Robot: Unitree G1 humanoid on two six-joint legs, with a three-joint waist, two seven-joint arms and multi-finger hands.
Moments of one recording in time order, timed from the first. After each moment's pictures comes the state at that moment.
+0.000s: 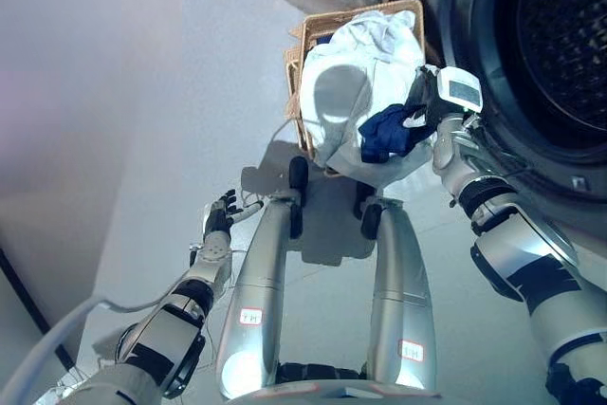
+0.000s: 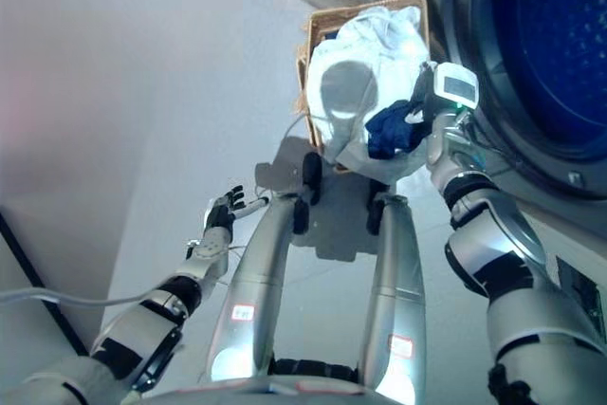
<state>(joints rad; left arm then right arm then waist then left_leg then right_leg) -0.51 0.22 -0.36 1.14 -0.43 -0.11 0.31 -1.05 -0.50 0.69 1.25 -0.26 0.01 -0.48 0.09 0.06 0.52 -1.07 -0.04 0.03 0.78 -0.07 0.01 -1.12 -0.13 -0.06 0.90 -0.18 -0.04</state>
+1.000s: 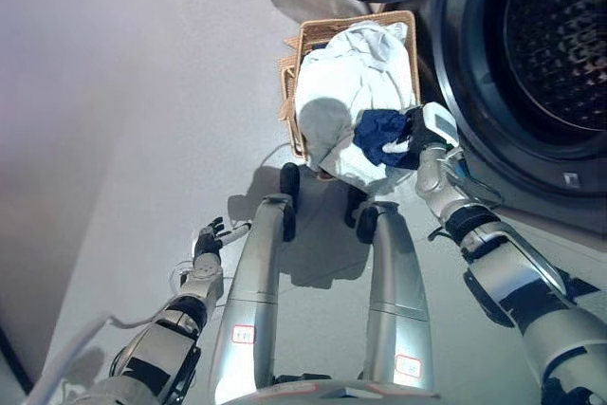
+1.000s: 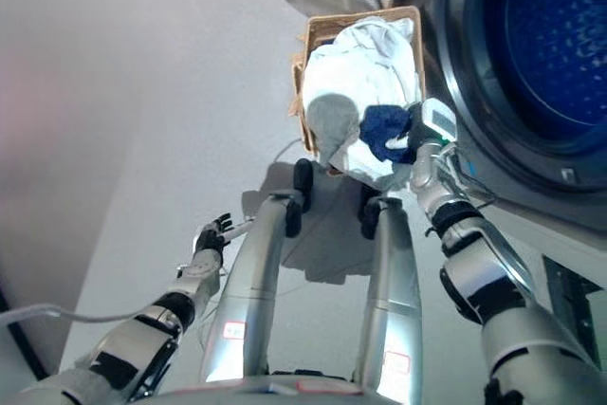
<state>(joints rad) -0.43 0.23 -0.26 1.19 -0.47 -0.08 0.31 -0.82 -0.49 0.44 0.94 0.03 0.00 -0.43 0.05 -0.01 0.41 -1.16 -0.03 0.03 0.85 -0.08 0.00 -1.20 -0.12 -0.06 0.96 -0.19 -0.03</state>
